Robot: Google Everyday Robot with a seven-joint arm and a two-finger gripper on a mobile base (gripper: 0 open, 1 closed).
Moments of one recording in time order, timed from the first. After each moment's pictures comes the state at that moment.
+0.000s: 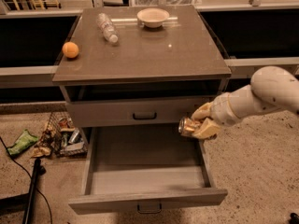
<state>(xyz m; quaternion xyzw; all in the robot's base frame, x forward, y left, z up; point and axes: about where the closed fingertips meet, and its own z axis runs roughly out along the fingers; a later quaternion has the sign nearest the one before) 0.561 -0.168 0.695 -0.64 0.69 0.14 0.30</state>
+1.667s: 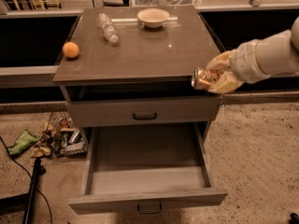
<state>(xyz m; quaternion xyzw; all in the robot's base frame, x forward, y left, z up) 0.597 -0.190 0.870 -0.67 0.63 -0.02 0.39</state>
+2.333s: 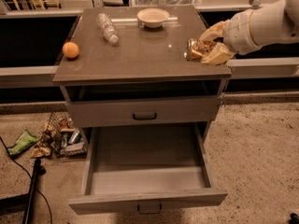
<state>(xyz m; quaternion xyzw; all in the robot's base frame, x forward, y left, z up) 0.657 -0.169 0.926 -0.67 0.59 -0.04 0.45</state>
